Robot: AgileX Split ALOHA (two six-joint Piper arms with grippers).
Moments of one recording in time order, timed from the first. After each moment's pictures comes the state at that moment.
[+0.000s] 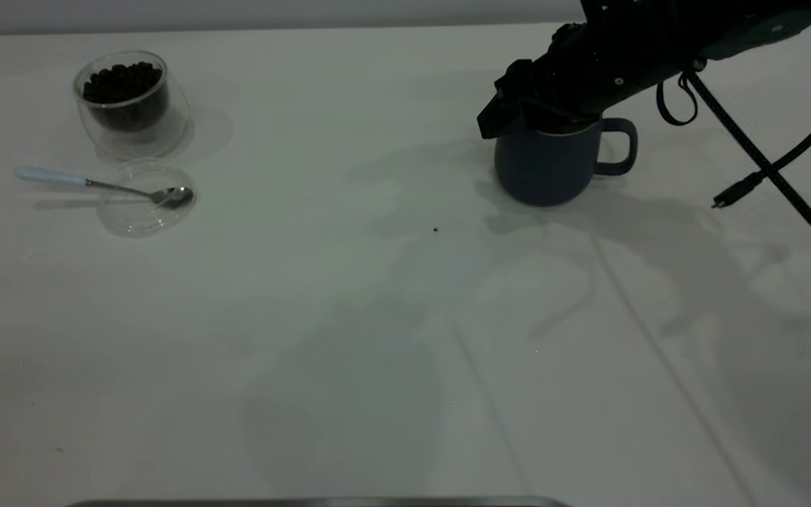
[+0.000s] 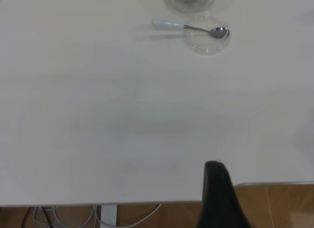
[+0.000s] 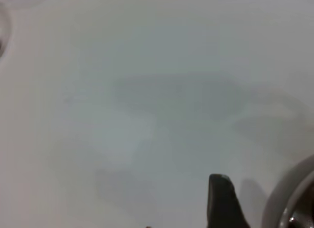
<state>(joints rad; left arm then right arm) -0.05 -0.02 -0.49 0.01 1.14 -0.03 0.29 2.40 -1.32 1.71 0.42 -1.74</state>
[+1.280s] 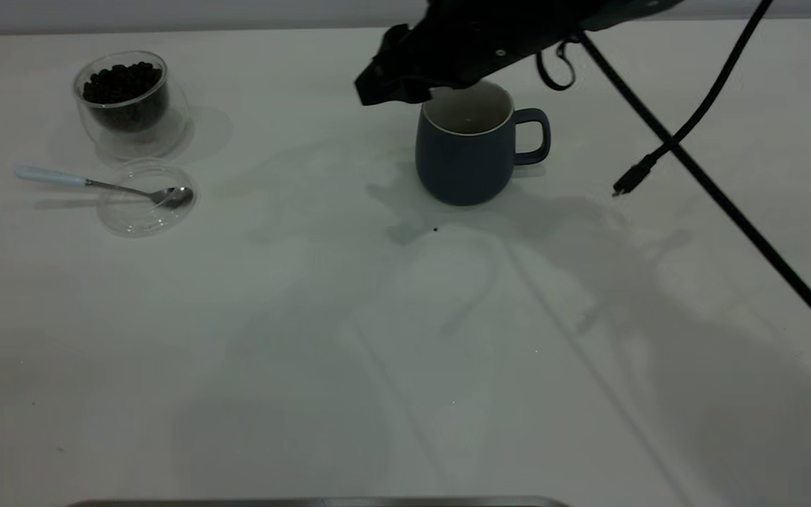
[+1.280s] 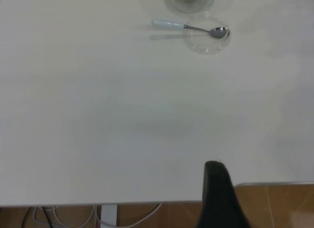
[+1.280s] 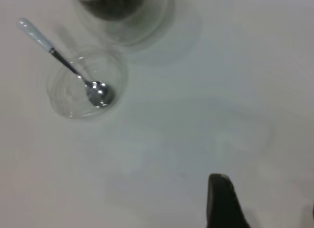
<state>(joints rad) -0.05 -0.02 -0.49 0.01 1.14 -0.02 0.48 2.41 -1.47 1.76 0.45 -1.83</state>
